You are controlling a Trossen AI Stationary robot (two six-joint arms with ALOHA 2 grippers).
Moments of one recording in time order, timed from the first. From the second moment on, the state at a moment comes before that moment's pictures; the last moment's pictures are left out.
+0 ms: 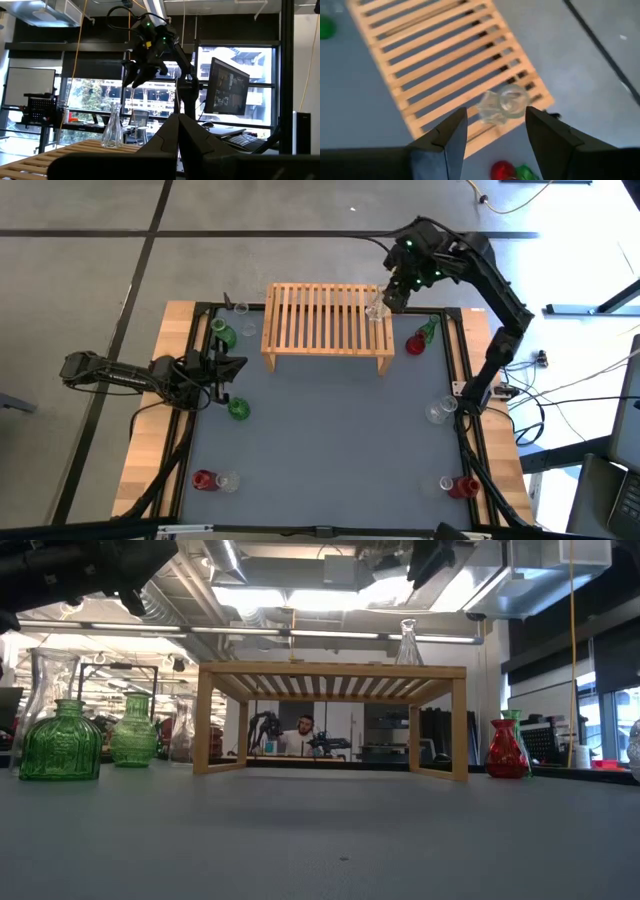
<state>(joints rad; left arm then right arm) -0.05 0.44 0.02 0.89 -0.27 0.03 -0.57 1.75 2.35 -1.57 0.04 -0.11</state>
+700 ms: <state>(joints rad) -0.05 0.44 0.02 0.88 -0.24 -0.02 -0.59 1.76 2.14 -1.41 0.08 -0.05</state>
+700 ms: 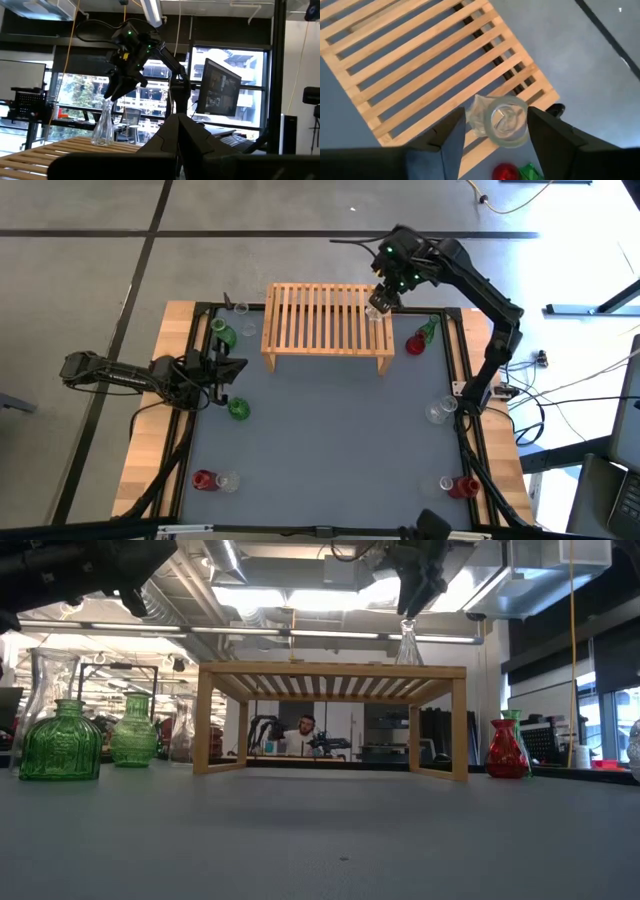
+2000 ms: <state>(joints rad) -0.05 0.44 0.02 0.88 -0.25 -0.02 -0.60 1.76 2.01 -1.35 0.14 -0.06</state>
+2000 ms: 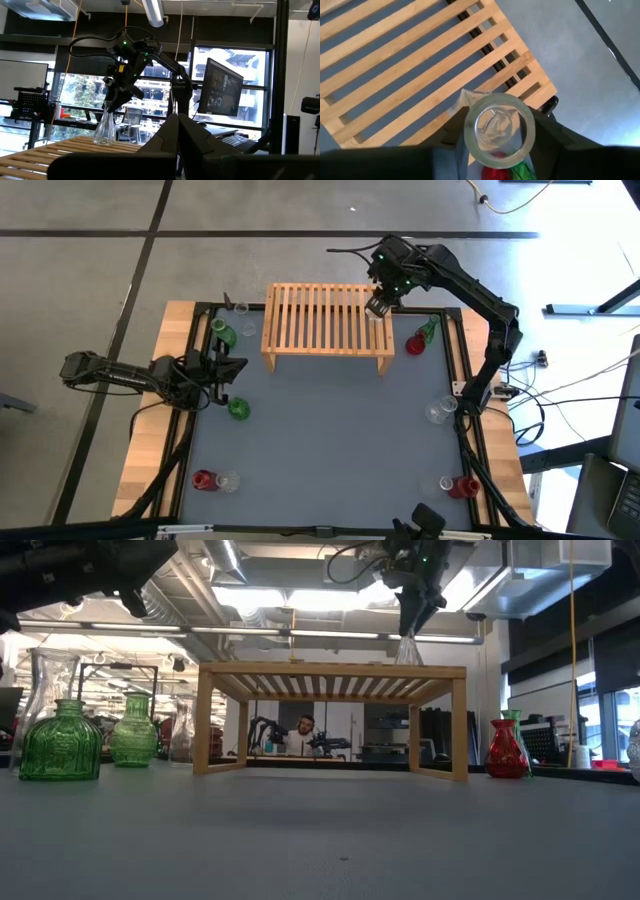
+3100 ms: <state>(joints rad) -0.05 0.44 0.02 0.88 -0.27 -0.01 -0.68 1.76 2.01 -1.29 0.05 -0.08</state>
